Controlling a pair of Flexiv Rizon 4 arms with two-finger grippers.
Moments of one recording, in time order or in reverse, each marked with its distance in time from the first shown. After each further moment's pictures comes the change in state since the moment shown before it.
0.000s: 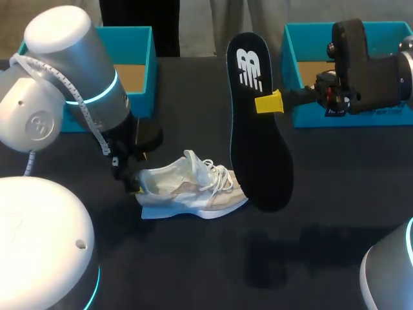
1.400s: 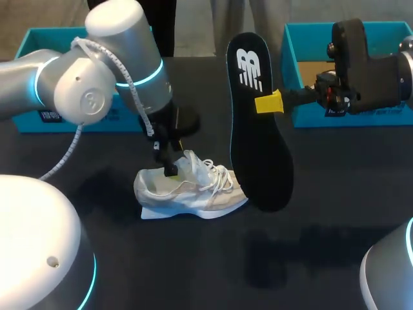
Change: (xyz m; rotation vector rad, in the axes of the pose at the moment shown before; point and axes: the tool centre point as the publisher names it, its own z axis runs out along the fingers) left arm -0.054 -0.070 0.049 0.026 0.077 0.036; right arm 0.000 0.000 0.000 0.000 0.000 0.000
